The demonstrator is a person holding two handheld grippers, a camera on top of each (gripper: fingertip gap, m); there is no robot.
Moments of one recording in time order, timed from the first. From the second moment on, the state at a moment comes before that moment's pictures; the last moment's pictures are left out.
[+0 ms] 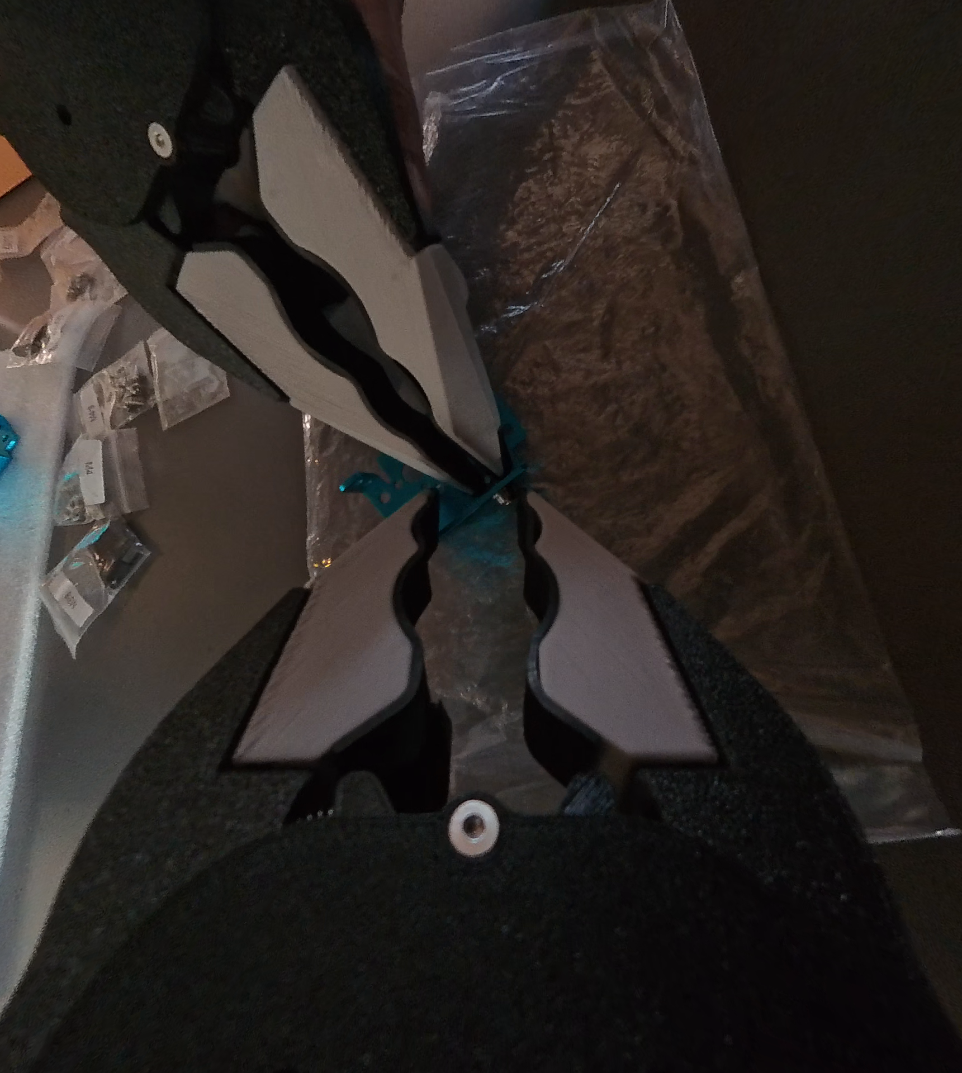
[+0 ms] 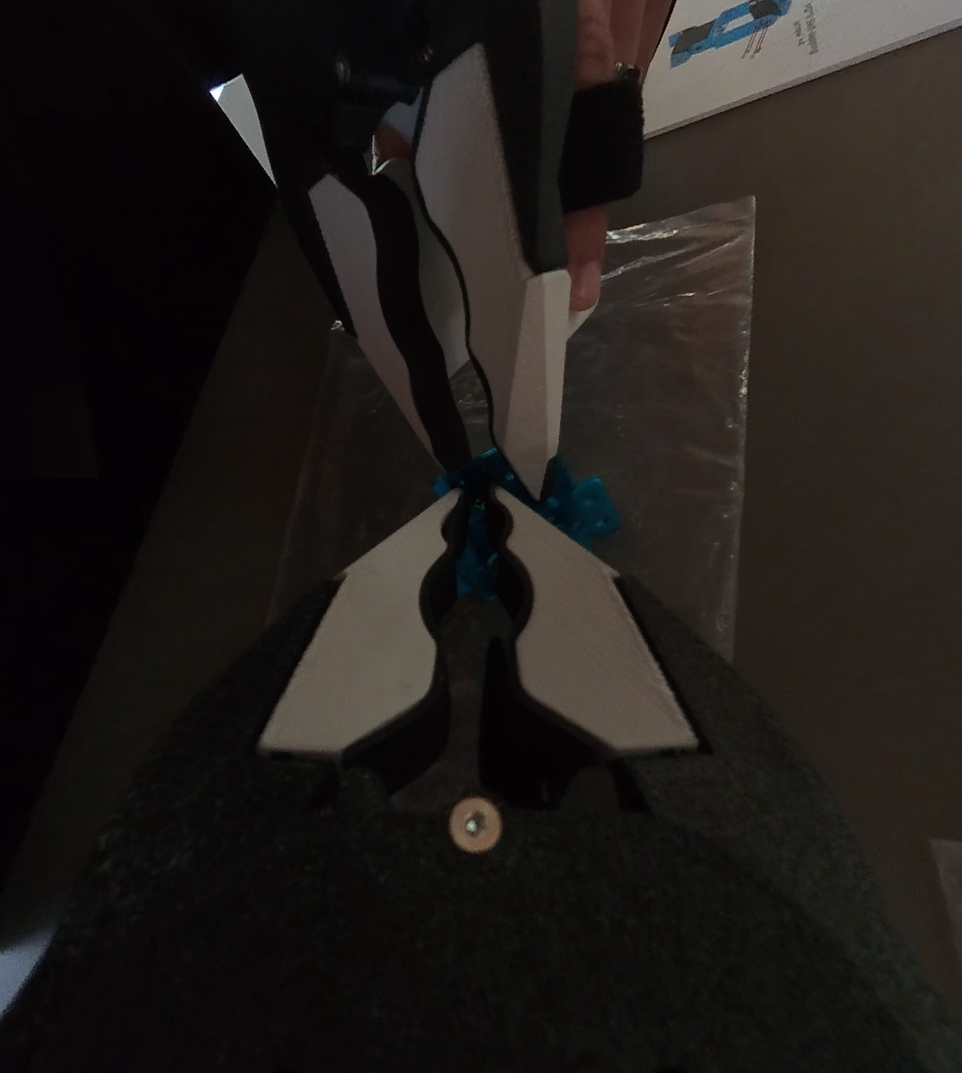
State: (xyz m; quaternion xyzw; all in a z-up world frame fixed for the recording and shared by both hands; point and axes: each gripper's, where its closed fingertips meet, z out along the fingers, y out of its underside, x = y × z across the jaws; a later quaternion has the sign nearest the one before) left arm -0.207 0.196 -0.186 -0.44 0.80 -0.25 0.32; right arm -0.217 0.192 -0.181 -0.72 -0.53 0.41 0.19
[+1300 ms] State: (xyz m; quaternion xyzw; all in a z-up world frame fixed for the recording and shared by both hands) left arm -0.215 0.203 -0.182 -0.49 0.77 -0.29 0.27; right arm -0.205 0.185 -0.178 -0.72 -0.58 0.26 0.26
